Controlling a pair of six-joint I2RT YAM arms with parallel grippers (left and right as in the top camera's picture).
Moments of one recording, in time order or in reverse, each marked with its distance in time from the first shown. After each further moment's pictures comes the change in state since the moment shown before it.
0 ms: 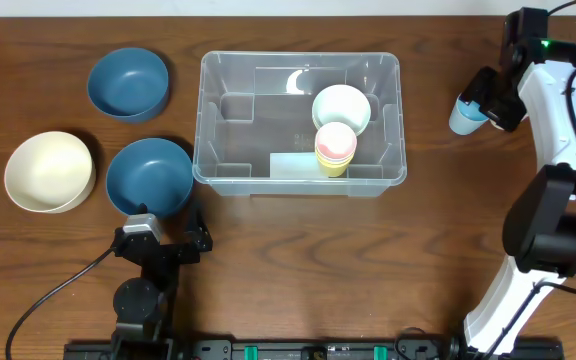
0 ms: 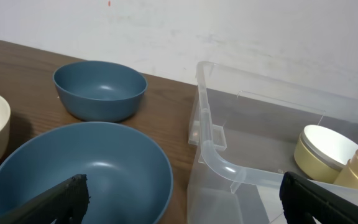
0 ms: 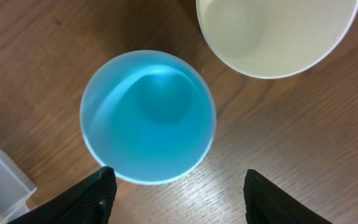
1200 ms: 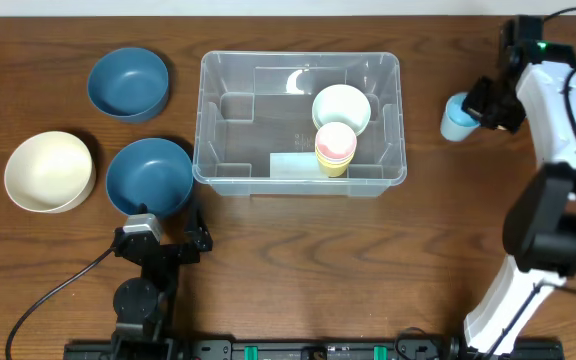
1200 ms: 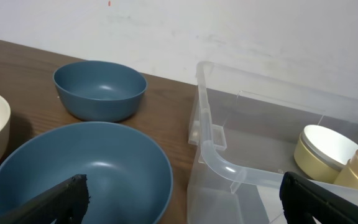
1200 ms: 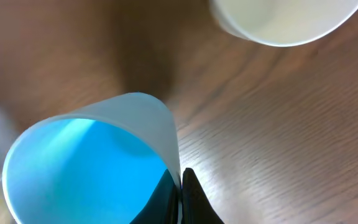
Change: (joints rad) left arm 0.000 0.000 0.000 0.000 0.000 0.000; right arm 0.000 -0.043 -0.015 -0.058 -0.056 -0.082
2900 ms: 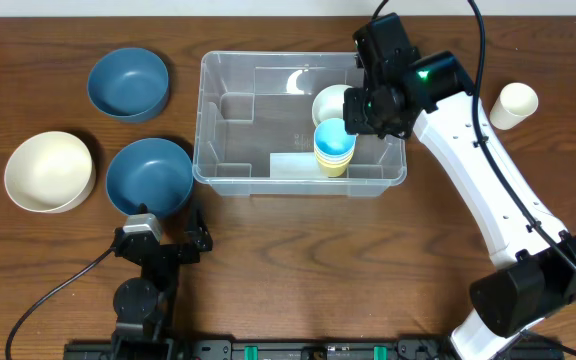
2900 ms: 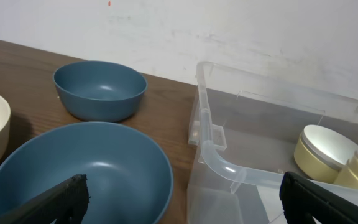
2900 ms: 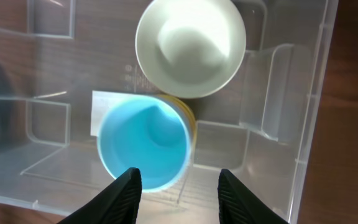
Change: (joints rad) left arm 0.000 0.000 0.000 0.000 0.000 0.000; right arm 0.570 -0.216 0.010 -0.051 -0.027 -0.058
